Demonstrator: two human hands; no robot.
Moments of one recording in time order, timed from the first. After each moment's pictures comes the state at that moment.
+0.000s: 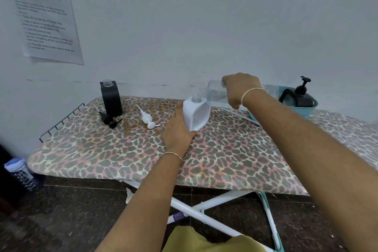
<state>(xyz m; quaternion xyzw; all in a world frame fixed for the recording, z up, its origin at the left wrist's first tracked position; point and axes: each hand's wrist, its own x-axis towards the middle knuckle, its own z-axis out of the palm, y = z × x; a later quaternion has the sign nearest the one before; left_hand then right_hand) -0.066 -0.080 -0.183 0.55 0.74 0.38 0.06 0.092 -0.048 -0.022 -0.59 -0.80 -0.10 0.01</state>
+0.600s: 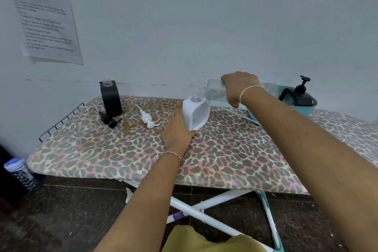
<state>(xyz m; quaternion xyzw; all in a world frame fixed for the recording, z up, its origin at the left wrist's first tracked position) -0.066 -0.081 -0.183 0.55 0.74 0.38 0.07 0.089 -0.051 -0.018 -0.60 -0.79 -0.09 0.00</state>
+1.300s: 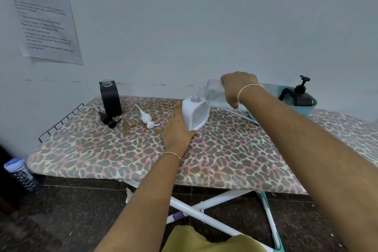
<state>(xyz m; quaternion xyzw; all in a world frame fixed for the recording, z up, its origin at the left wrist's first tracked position) -0.066 -0.082 -0.183 0.55 0.74 0.38 0.06 0.087 -0.055 -0.015 -0.61 -0.79 -0.09 -0.01</state>
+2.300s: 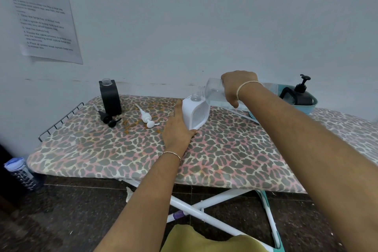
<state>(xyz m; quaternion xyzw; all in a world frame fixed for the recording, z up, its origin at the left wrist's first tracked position) -0.066 -0.083 -0.183 0.55 0.74 0.37 0.07 0.082 -0.055 -0.011 -0.62 -0.77 -0.10 -0.06</state>
